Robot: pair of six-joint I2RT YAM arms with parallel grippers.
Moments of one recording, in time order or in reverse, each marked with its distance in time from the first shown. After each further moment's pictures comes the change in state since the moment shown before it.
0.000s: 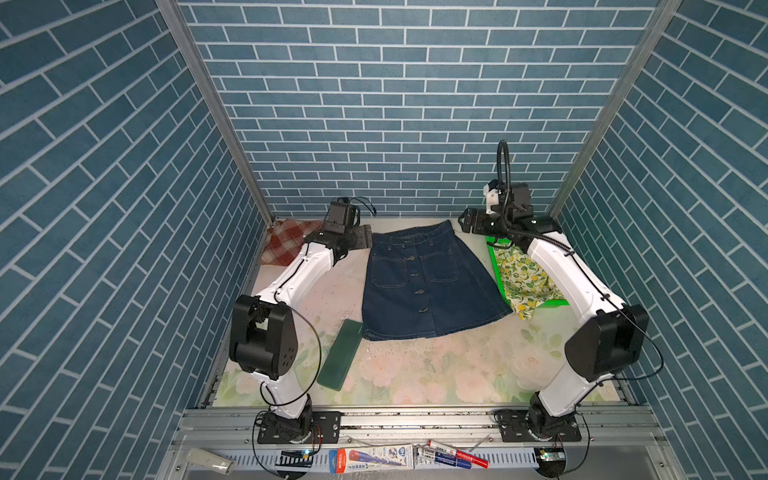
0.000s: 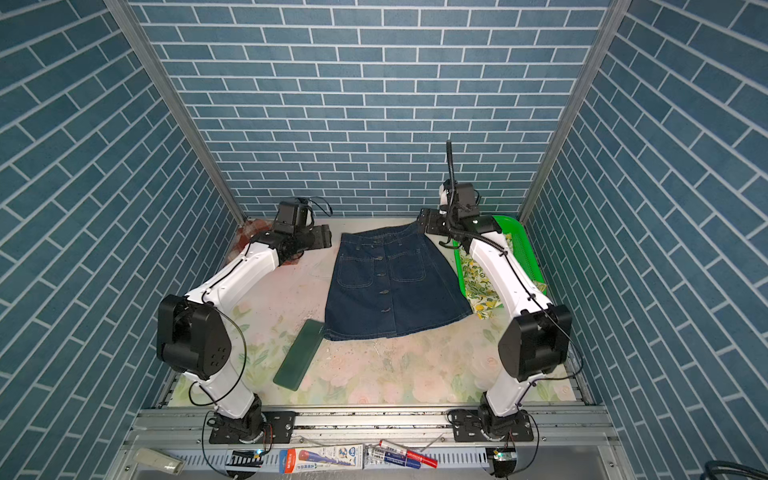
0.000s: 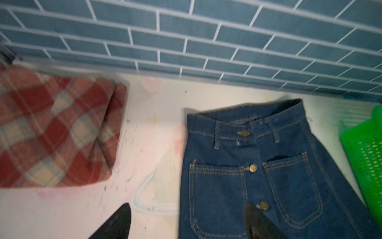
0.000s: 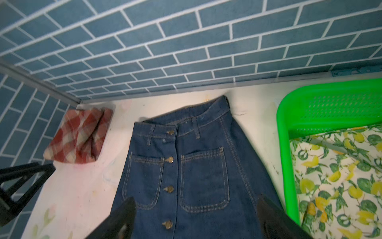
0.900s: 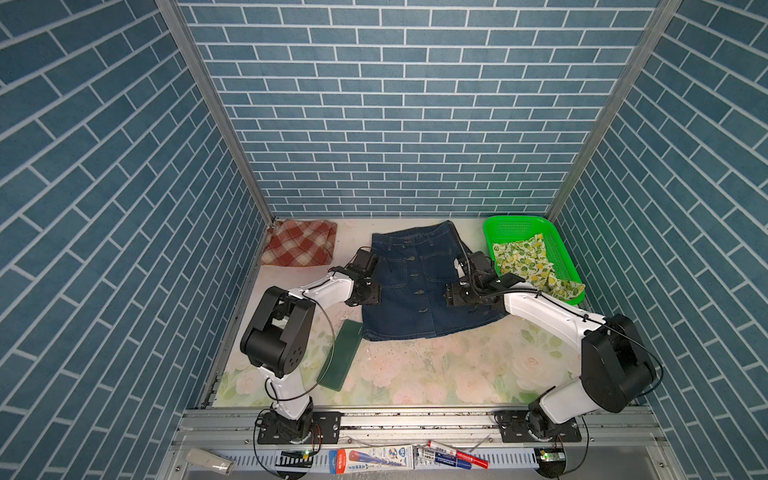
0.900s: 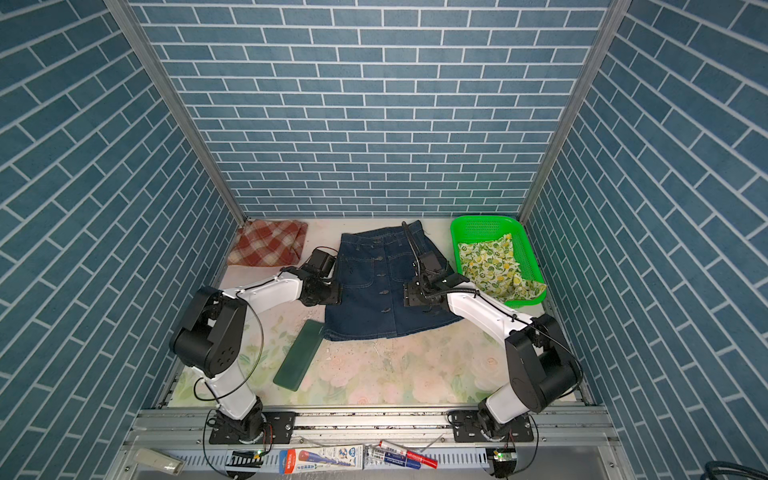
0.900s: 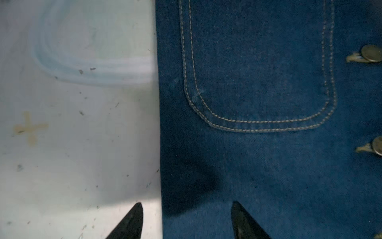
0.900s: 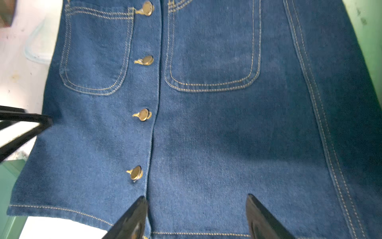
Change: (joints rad) left arm -0.137 0.084 -0.314 0.010 0.054 -0.055; right arm 0.223 -0.111 -0.574 0.146 0.087 0.092
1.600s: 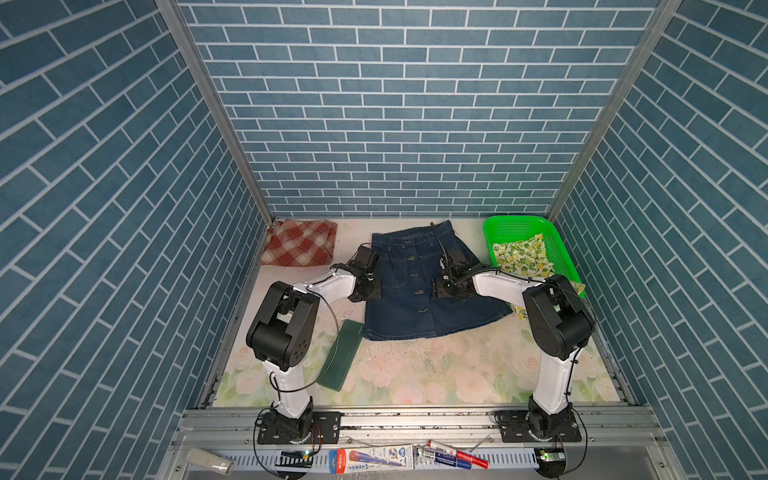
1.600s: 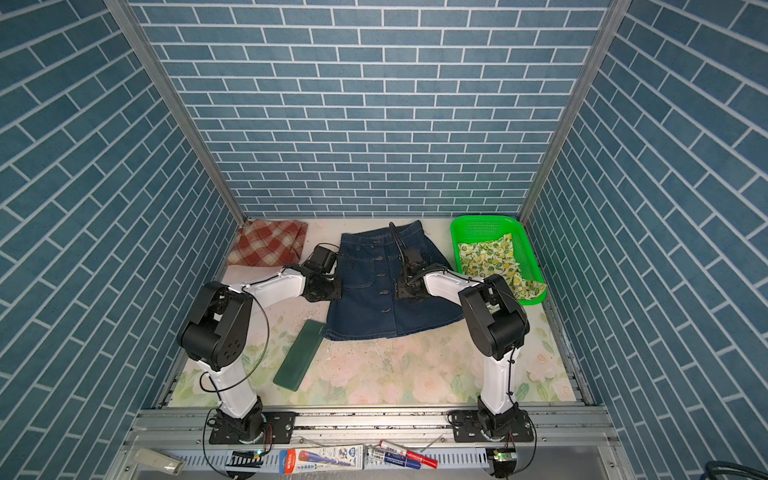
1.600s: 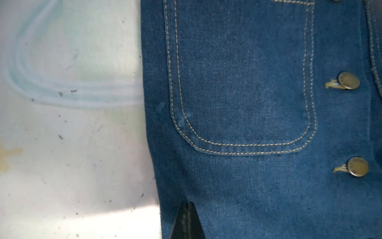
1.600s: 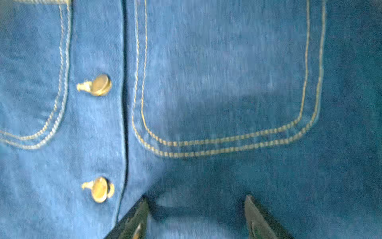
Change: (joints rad) left arm 0.013 0.027 0.038 0.030 0.042 -0.023; right arm -0.025 0.412 0.219 0.105 -0.015 -0.006
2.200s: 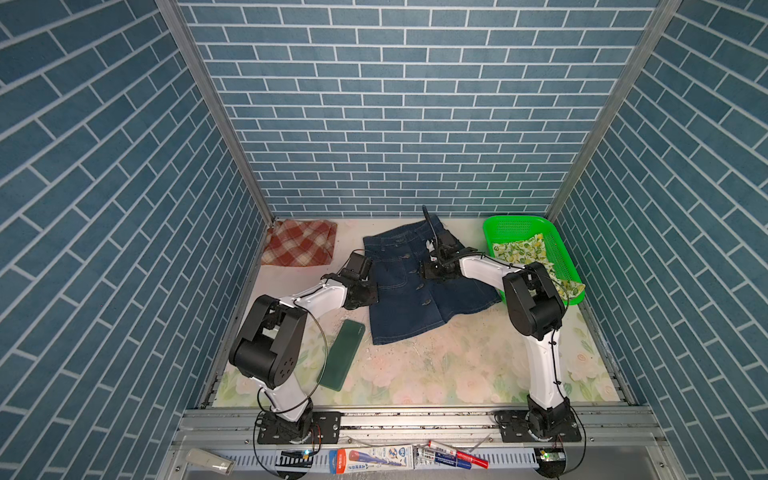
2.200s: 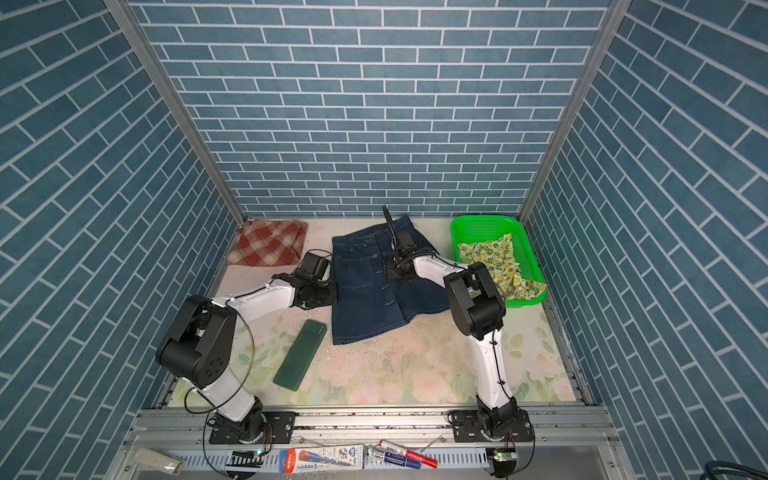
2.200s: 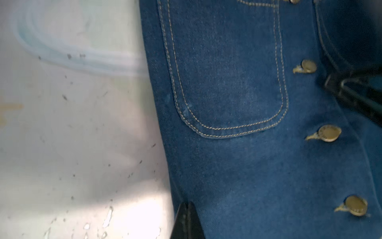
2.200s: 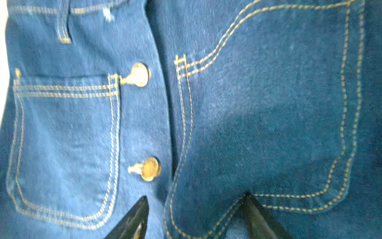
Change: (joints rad) left arm -0.004 -0.146 -0.167 0.086 0.063 -0.101; right arm -0.012 0.241 0.334 0.002 -0.101 -0.059
